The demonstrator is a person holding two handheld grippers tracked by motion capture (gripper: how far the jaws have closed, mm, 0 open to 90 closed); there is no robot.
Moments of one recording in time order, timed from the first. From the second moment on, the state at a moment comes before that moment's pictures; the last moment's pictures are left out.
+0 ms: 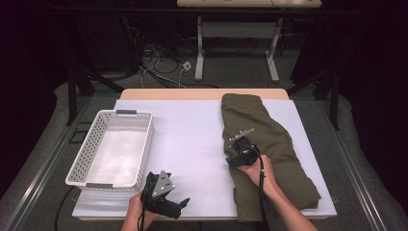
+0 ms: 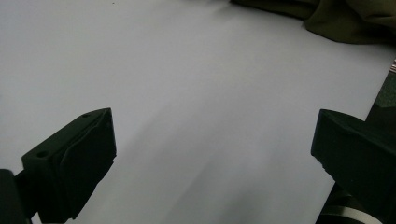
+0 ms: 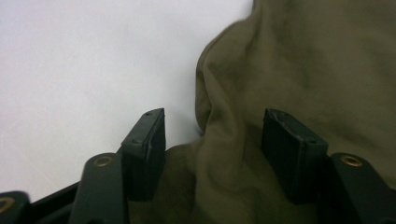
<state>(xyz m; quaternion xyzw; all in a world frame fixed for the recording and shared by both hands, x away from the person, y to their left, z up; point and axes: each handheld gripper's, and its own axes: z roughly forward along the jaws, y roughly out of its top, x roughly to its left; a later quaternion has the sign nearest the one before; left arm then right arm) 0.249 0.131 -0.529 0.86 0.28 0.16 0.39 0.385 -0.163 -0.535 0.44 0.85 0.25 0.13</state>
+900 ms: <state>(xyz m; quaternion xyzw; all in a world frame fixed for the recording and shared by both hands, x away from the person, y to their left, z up) 0.250 0.132 -0.530 0.86 0.28 0.16 0.39 0.387 -0.163 -0.534 0.47 0.83 0.27 0.15</state>
